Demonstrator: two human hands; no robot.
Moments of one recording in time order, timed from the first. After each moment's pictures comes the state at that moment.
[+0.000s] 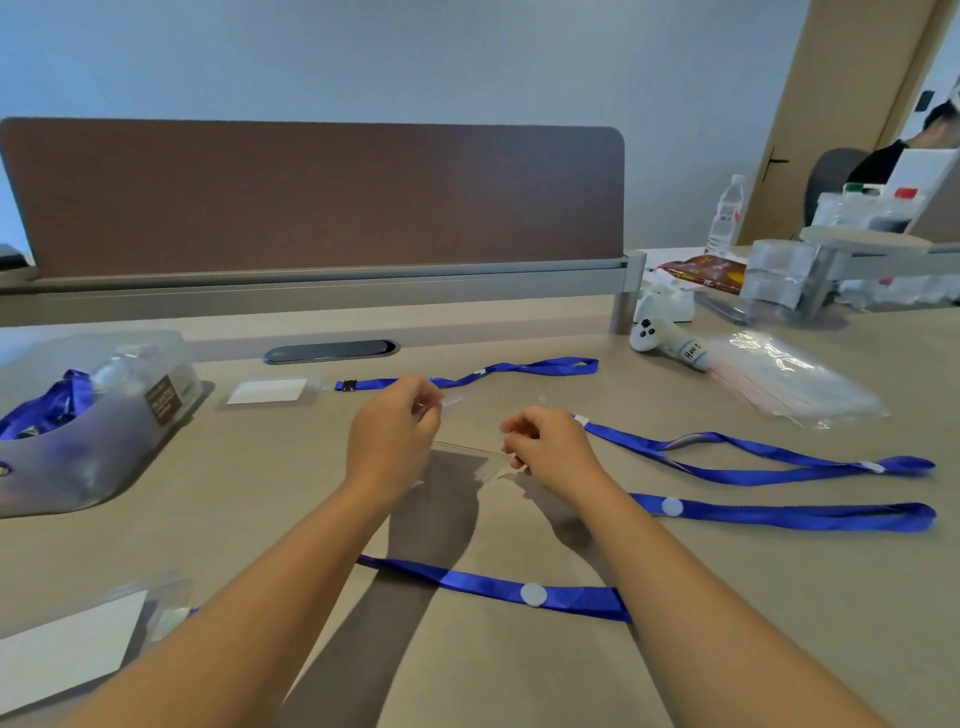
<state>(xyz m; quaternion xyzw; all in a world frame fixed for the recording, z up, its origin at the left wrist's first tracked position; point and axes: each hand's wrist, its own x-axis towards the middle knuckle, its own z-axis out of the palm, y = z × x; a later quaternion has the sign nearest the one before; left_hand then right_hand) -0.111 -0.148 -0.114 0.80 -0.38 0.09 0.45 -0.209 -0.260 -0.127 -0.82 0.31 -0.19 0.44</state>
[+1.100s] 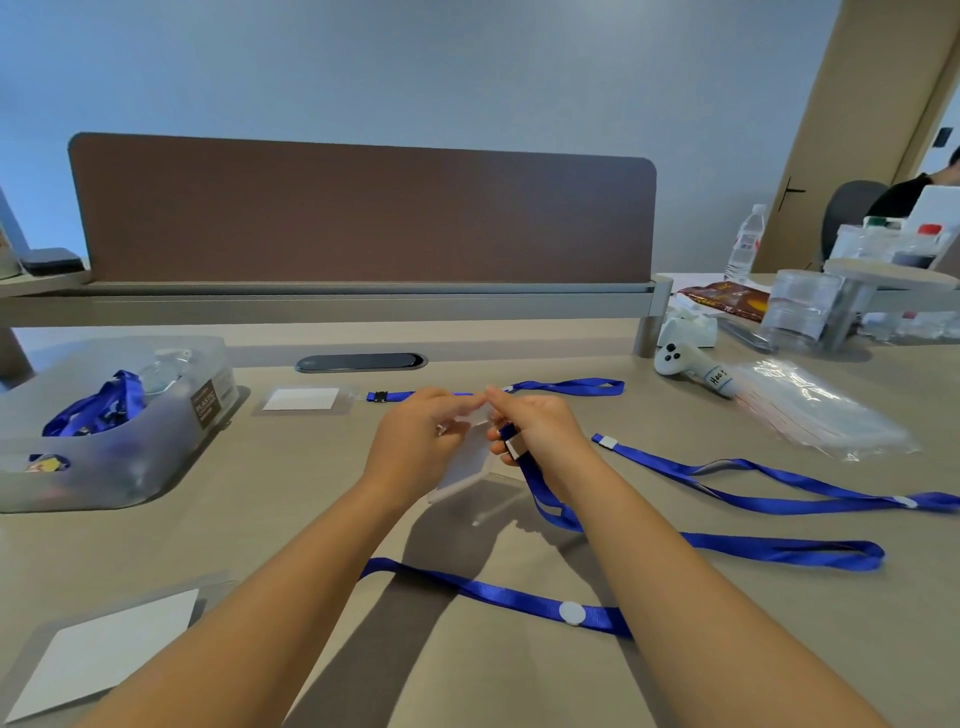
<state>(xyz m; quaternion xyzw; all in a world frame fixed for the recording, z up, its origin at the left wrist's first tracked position) -0.098 -0.128 -0.104 0.77 -0.47 0.07 0.43 -0.179 -0.223 -0.089 -0.68 0.28 -0.20 0.65</state>
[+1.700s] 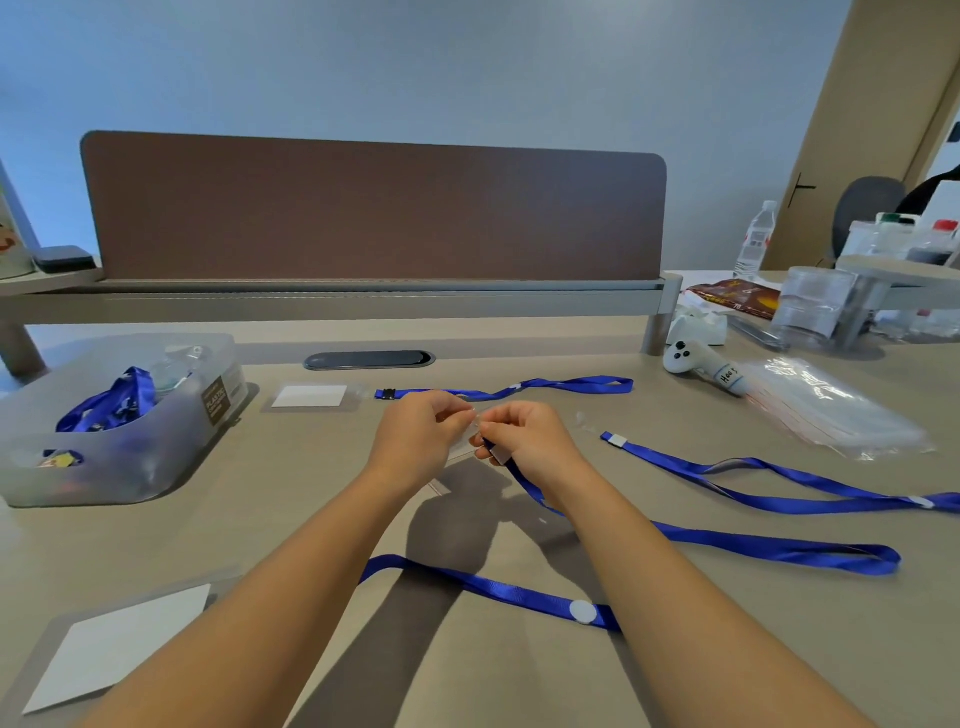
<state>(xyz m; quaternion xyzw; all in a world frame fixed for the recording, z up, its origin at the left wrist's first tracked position) -0.094 -0.128 -0.099 0.80 -0.40 0.01 0.45 -0.175 -0.212 -0.097 -0.74 0.22 -0.19 0.60</state>
